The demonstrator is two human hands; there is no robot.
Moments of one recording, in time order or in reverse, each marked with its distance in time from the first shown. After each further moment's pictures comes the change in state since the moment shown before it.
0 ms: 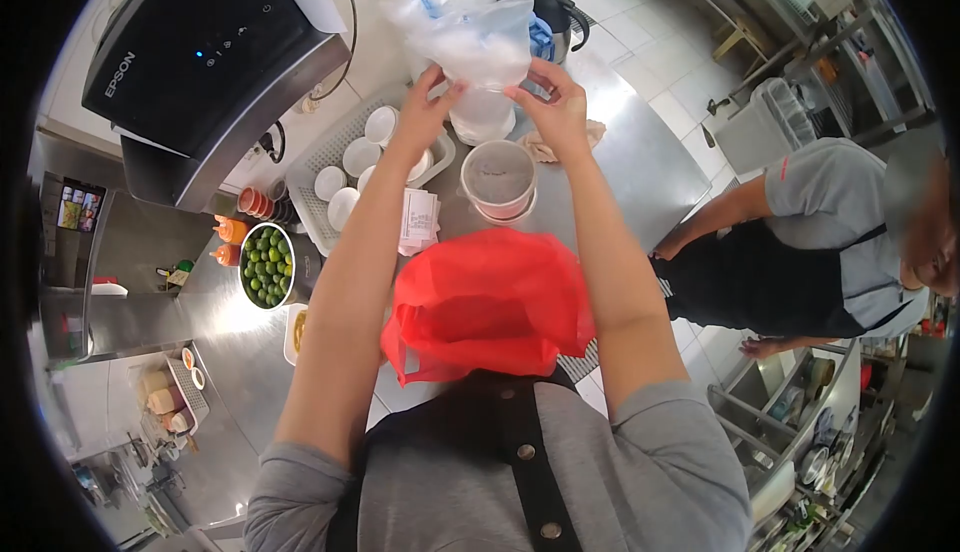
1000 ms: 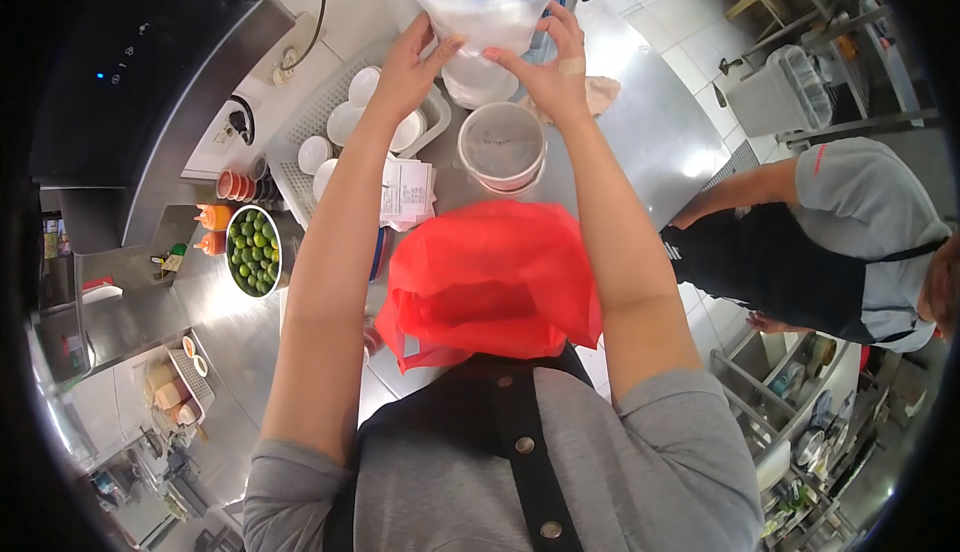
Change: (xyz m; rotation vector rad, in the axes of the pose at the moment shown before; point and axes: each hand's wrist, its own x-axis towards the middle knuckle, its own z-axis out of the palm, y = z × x) left_hand 0.012 0.004 -0.006 0.082 -0.143 0.221; right_hand 0.014 0.052 0.000 -0.474 0.092 -0.263
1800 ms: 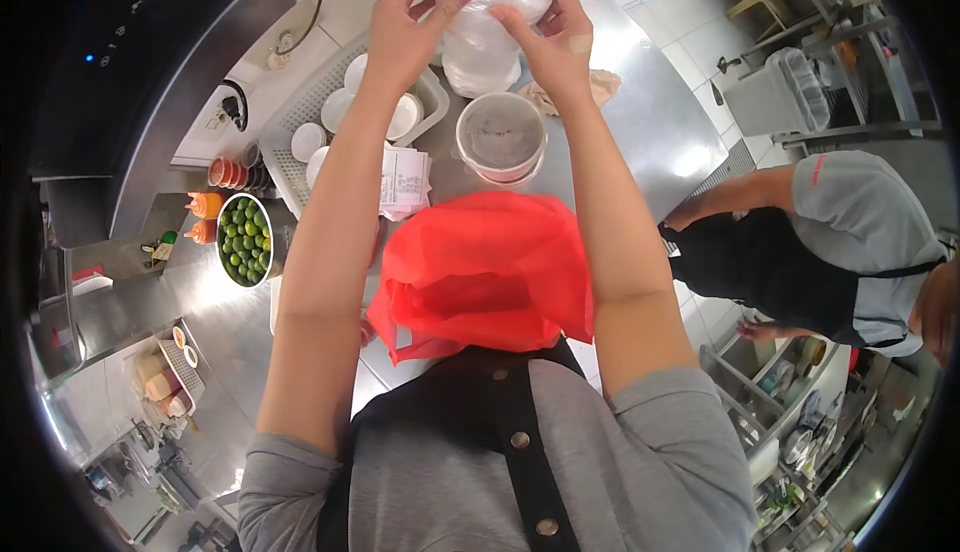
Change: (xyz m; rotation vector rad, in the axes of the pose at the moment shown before) left_hand 0.018 0.056 0.005 -0.080 0.227 -0.010; right_hand 0.018 -0.049 0.003 0.498 -0.013 0.125
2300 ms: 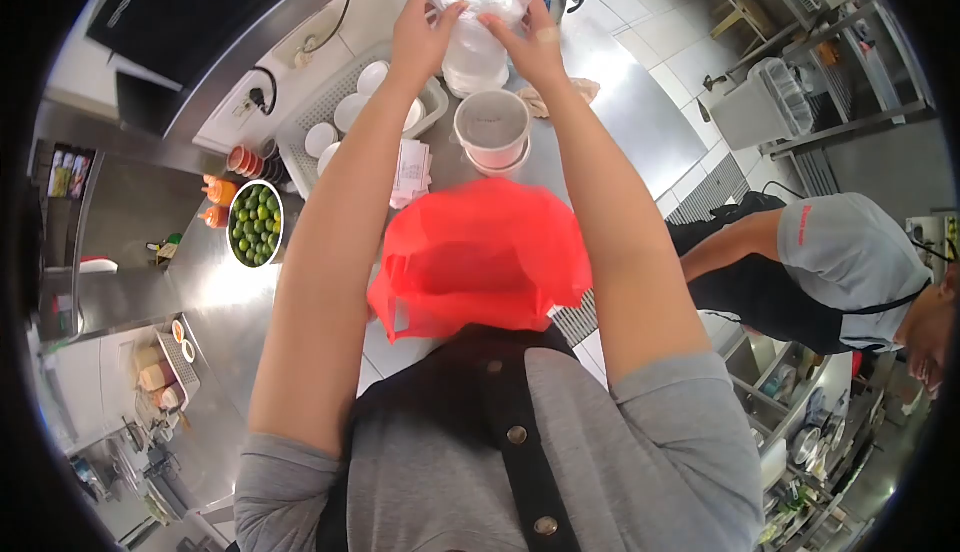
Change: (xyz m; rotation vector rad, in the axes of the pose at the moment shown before) left_hand 0.000 -0.023 0.008 0.270 0.139 0.141; right_hand 0.009 0.013 -0.006 -0.094 -0.112 -0.054
